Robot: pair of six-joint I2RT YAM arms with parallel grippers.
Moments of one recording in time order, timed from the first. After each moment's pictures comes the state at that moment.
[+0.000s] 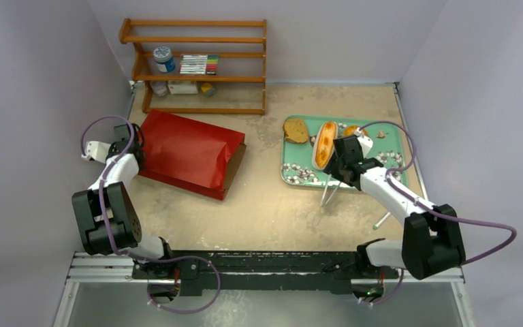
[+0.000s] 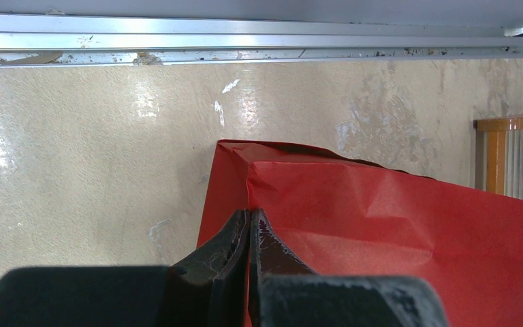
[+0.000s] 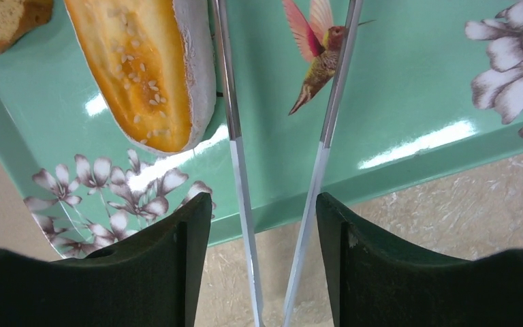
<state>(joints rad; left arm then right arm) 0.29 1.48 0.87 -0.30 -0.55 -1.15 0.30 1.29 0.77 -0.46 0.35 0.74</state>
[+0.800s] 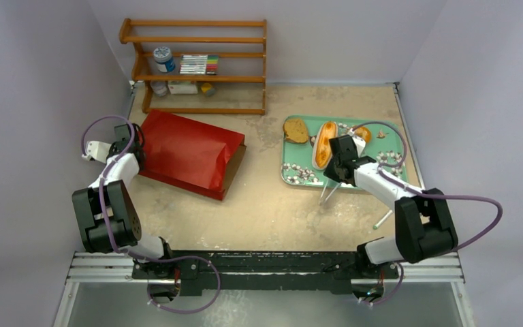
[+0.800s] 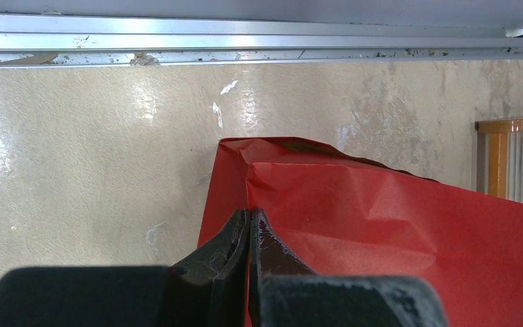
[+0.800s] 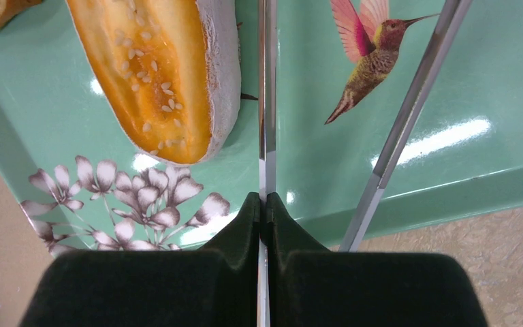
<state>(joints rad) 0.29 1.49 0.87 -0.29 -0.55 -1.15 0.30 1.43 0.76 -0.35 0.27 0.73</state>
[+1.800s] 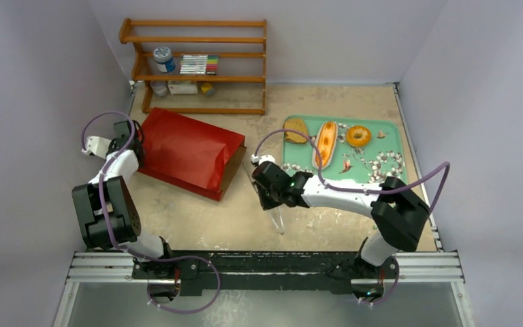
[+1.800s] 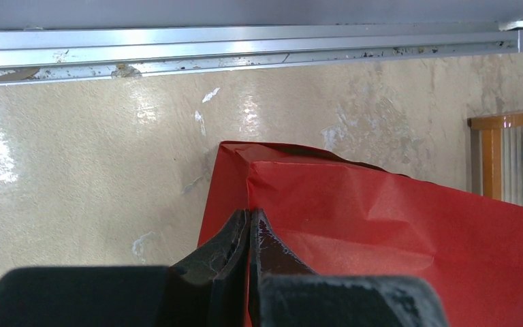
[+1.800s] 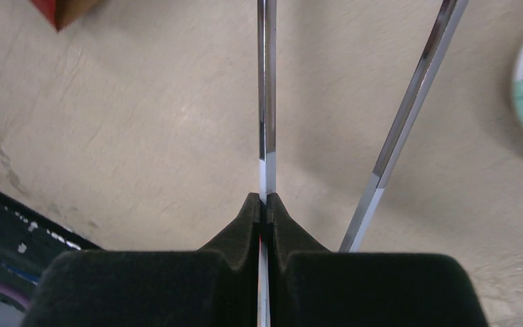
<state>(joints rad) 0.29 1.52 0.91 -0.28 -0.55 -1.11 0.97 1.58 0.99 -0.39 0.16 0.58</state>
